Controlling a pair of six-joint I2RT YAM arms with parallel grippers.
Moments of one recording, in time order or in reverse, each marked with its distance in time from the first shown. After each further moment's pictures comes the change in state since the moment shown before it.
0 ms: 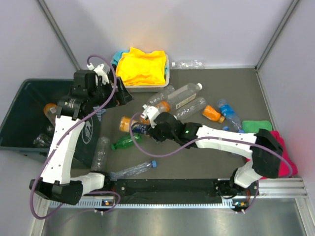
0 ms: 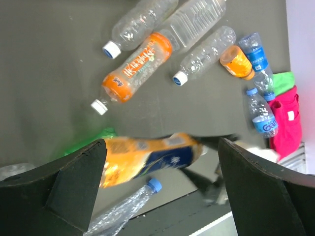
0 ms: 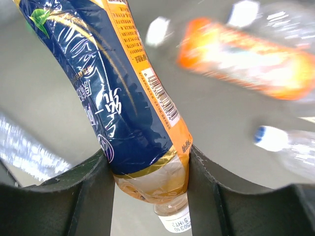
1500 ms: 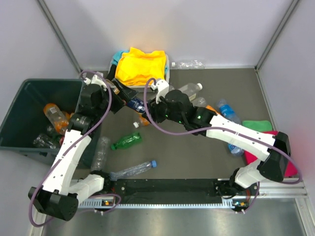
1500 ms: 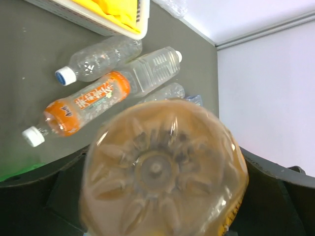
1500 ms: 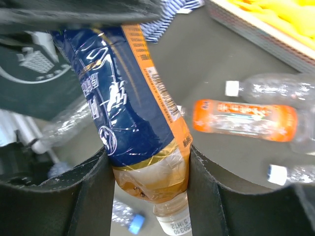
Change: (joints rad) left arm -0.062 -0.167 -0.414 0.520 -0.100 -0.468; right arm -0.096 -0.098 0.238 -0.034 -0.086 0.237
